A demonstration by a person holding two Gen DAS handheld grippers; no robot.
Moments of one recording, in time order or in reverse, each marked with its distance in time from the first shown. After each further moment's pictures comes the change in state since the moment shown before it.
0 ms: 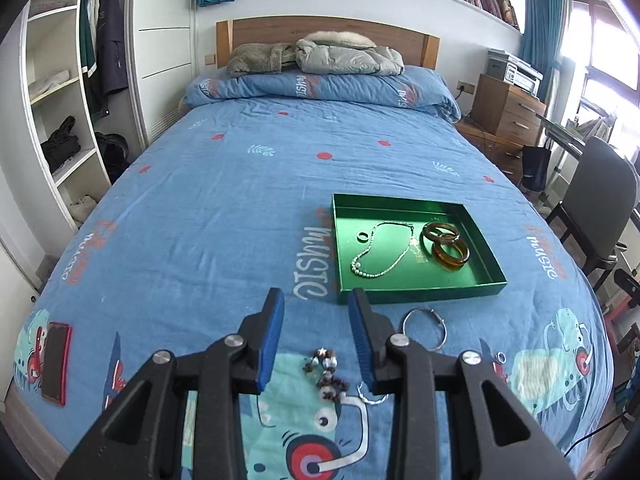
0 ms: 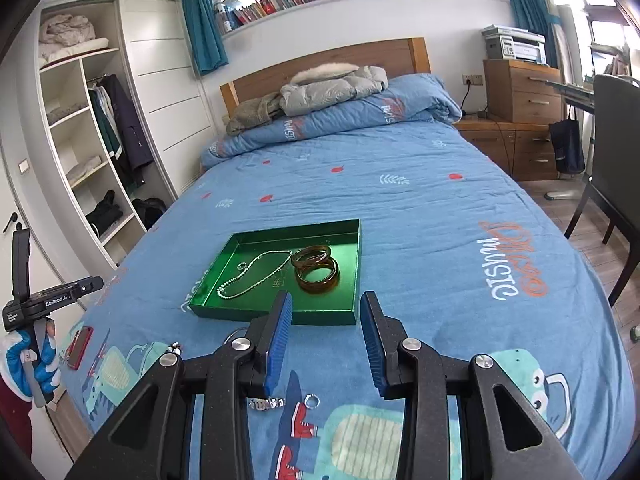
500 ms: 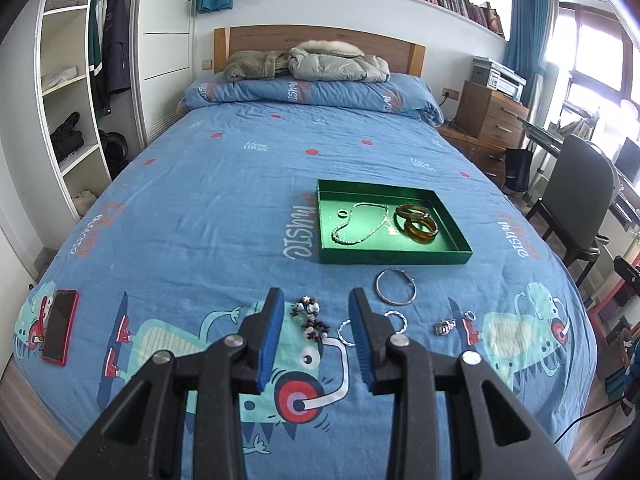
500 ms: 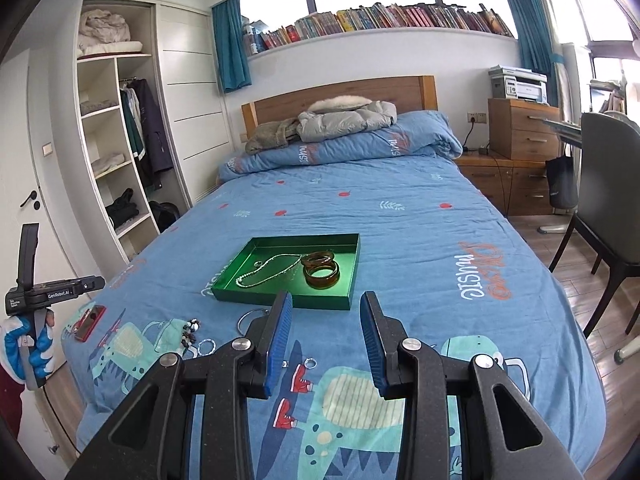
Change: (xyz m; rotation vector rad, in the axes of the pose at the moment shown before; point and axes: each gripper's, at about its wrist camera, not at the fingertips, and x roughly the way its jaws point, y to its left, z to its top) left arm -0.068 -0.011 -0.060 0.007 -0.028 -0.055; right arm -0.088 0.006 -0.038 -0.099 -0.097 0.010
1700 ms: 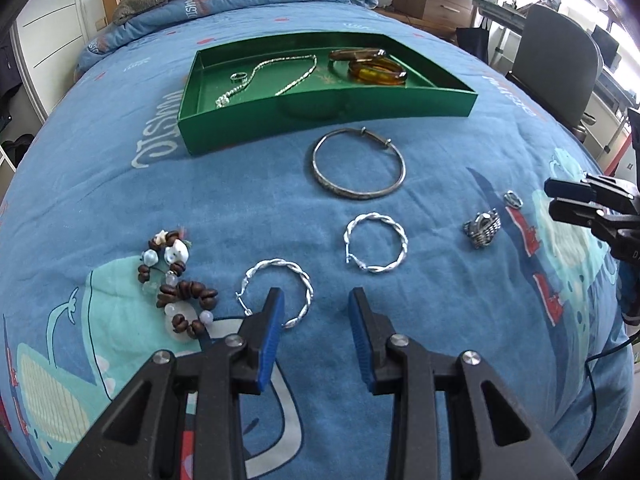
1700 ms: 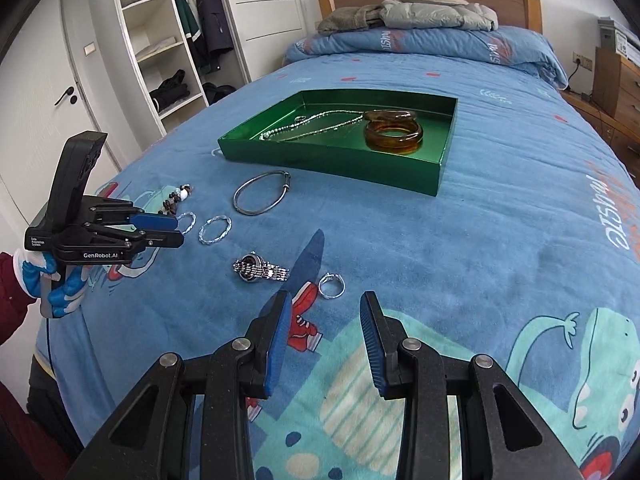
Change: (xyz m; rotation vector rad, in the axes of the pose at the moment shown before) left arm 0.214 -0.066 -0.077 0.259 0.335 -0.129; right arm 0.196 -0.001 -0.105 -0.183 0.374 0.266
